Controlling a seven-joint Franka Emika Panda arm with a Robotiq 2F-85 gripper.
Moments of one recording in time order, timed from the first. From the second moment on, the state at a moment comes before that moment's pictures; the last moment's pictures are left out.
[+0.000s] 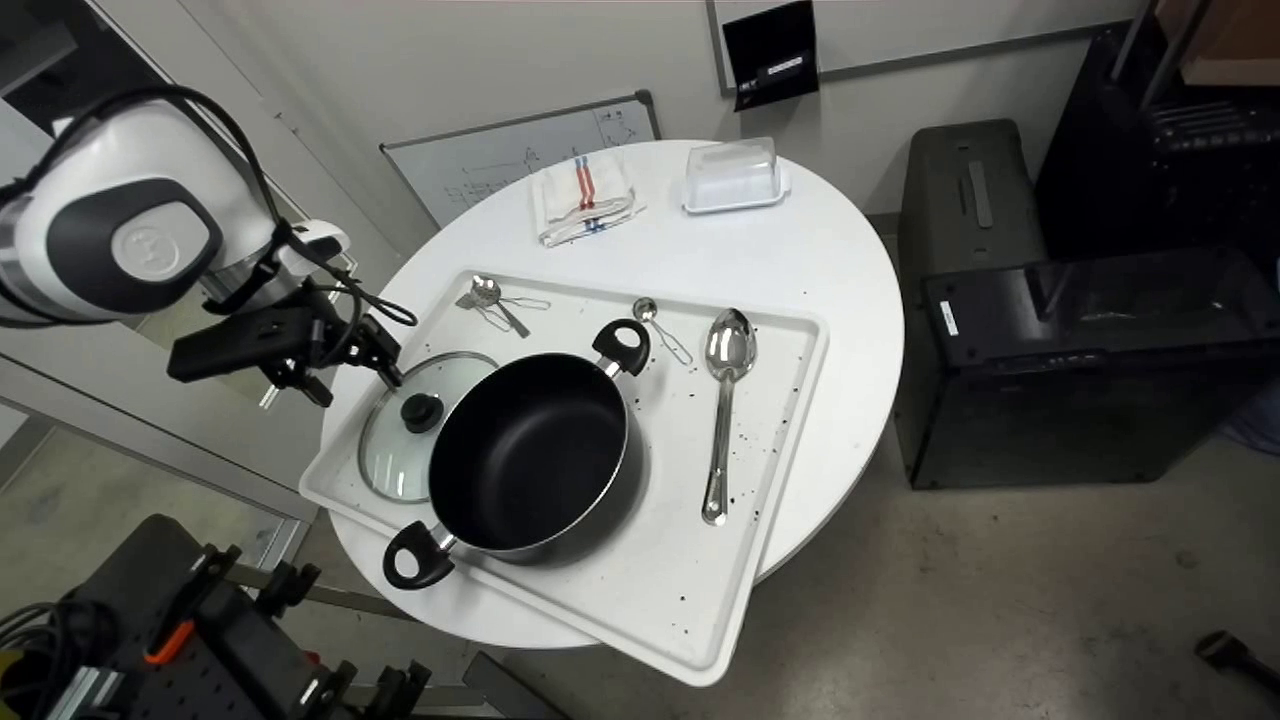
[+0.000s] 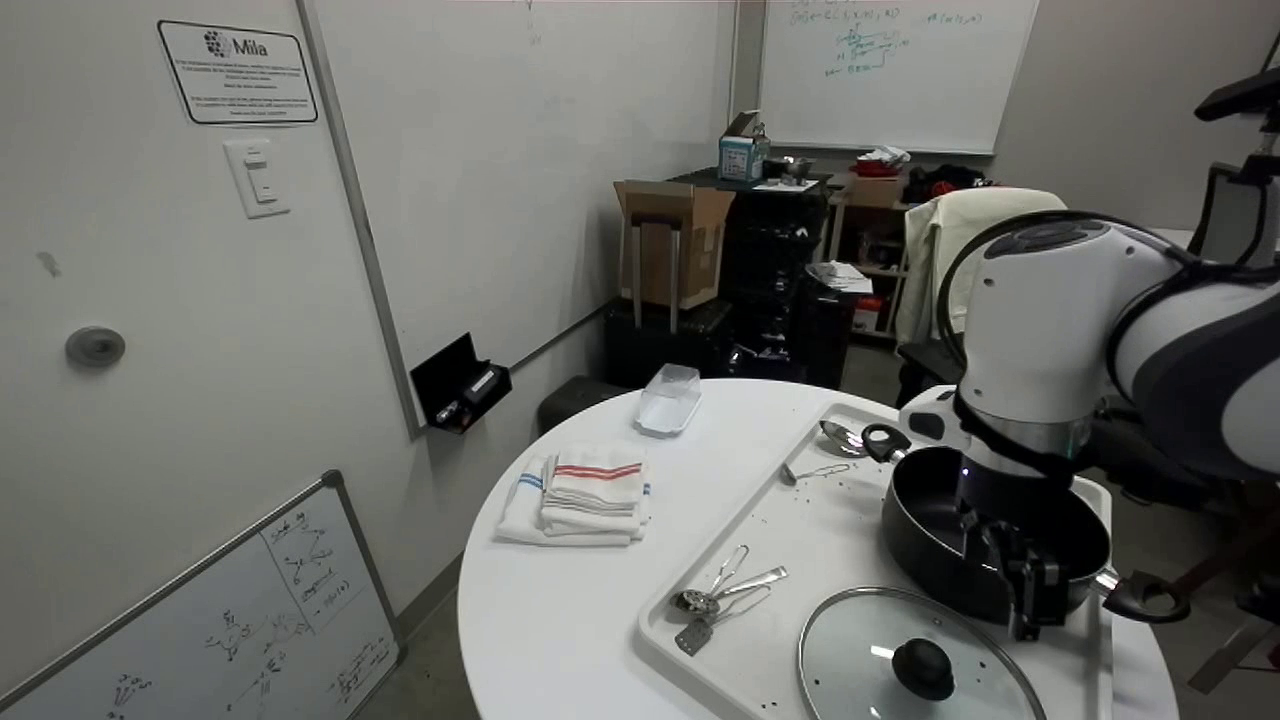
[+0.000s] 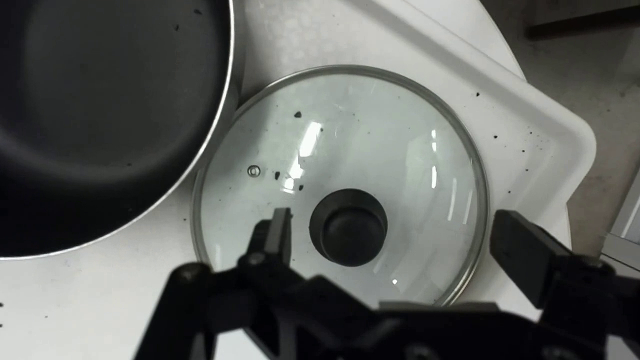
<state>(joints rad) 0.16 0.47 0.13 -2.40 -0.14 2.71 -0.26</state>
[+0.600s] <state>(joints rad) 0.25 0.63 0.07 -2.32 -0.27 2.84 -0.21</state>
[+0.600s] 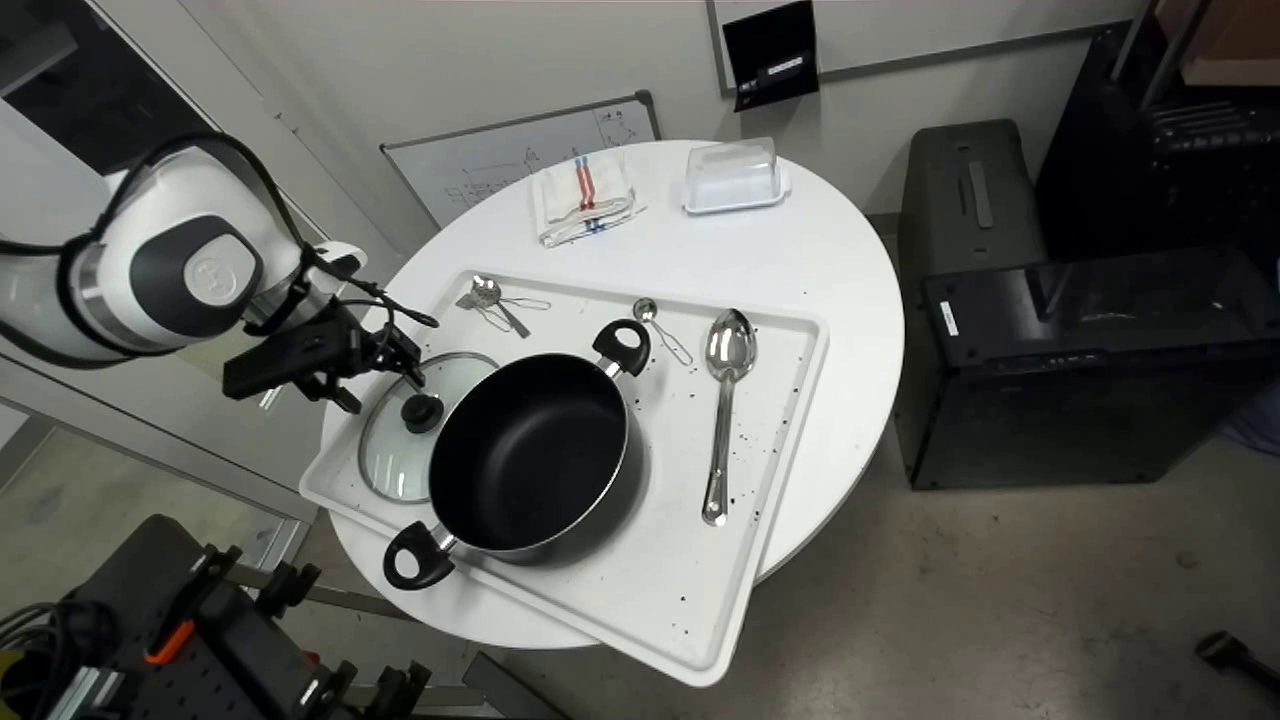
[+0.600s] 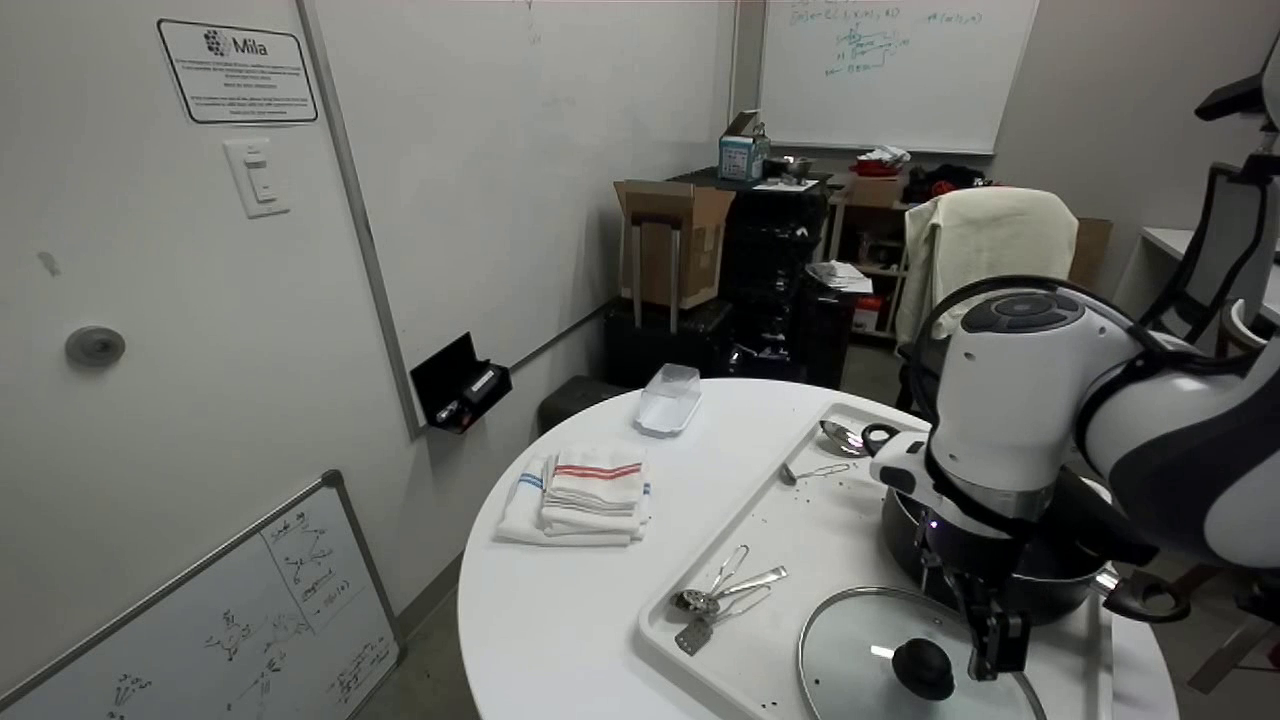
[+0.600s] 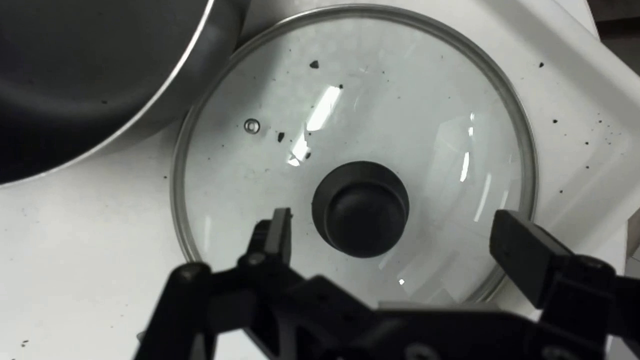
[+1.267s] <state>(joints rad) 0.31 0.74 0.01 -2.26 -0.30 2.94 -0.21</state>
